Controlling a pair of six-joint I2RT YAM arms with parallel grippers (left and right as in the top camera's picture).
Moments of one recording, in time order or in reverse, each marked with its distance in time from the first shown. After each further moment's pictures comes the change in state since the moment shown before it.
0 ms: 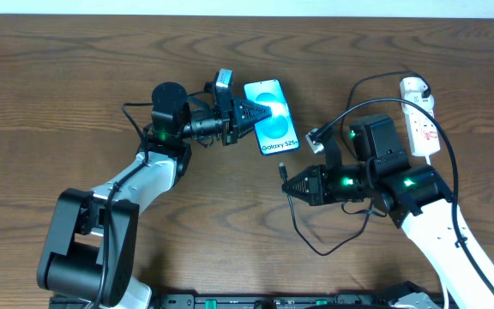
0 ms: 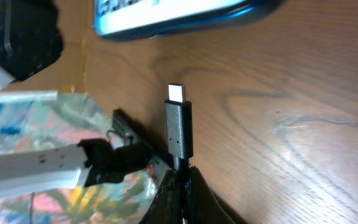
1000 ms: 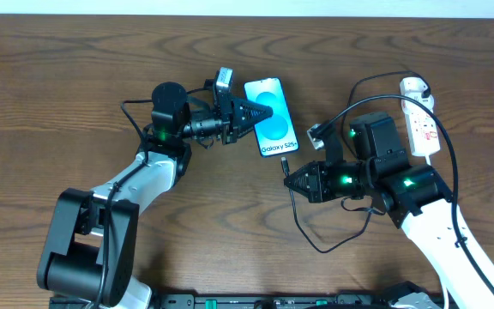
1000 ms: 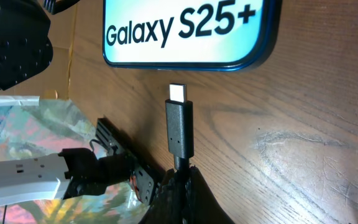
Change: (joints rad) left arm 0.000 0.000 0.000 0.000 0.003 0.085; right arm 0.004 0.000 0.000 0.035 0.054 -0.047
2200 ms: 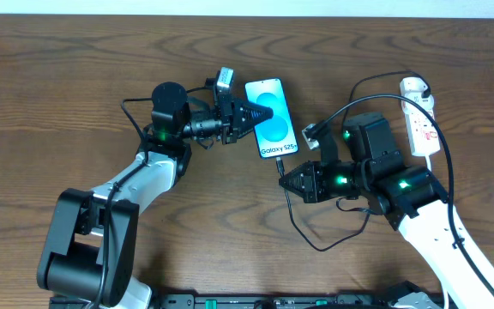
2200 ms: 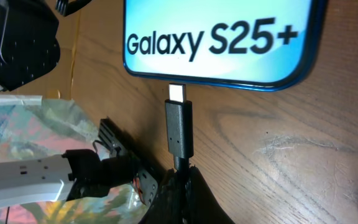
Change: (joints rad) left arm 0.000 0.000 0.000 0.000 0.015 0.040; right arm 0.037 0.000 0.000 0.035 0.014 0.045
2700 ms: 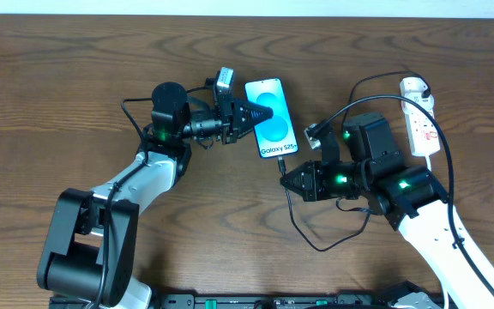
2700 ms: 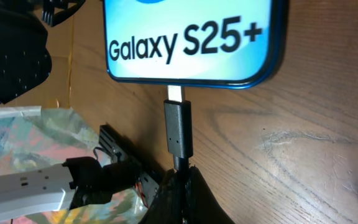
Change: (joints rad) left arm 0.000 0.000 0.000 0.000 0.000 0.000; right arm 0.000 0.000 0.000 -0.003 0.025 0.054
